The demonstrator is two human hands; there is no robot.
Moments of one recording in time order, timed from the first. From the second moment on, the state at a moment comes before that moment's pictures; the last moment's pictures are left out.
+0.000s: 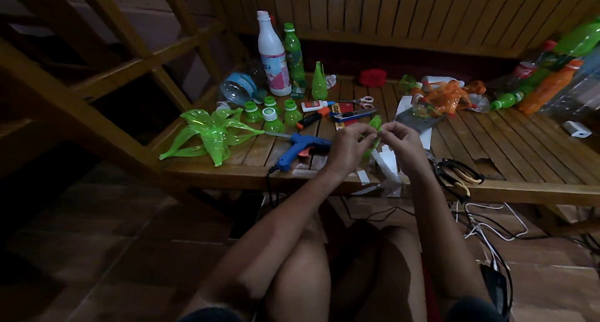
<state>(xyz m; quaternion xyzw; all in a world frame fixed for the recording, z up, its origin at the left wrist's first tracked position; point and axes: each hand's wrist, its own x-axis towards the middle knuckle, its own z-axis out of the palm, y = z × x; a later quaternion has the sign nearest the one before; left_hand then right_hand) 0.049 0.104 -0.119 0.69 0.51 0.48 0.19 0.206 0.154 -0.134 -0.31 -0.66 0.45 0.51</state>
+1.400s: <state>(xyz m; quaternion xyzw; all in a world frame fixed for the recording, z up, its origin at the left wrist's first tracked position) 0.062 0.100 -0.117 0.71 0.51 0.46 0.16 0.206 0.144 -0.145 -0.29 -0.67 0.38 0.57</state>
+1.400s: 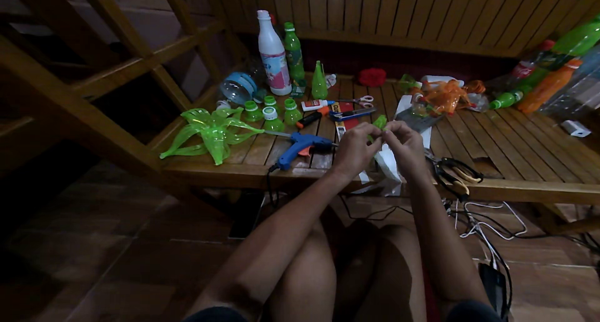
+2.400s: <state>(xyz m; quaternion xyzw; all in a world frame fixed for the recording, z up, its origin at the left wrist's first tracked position) 0.060 0.100 -0.116 0.71 0.51 0.45 0.21 0.208 0.141 -0.143 -0.30 -0.67 0.39 0.56</state>
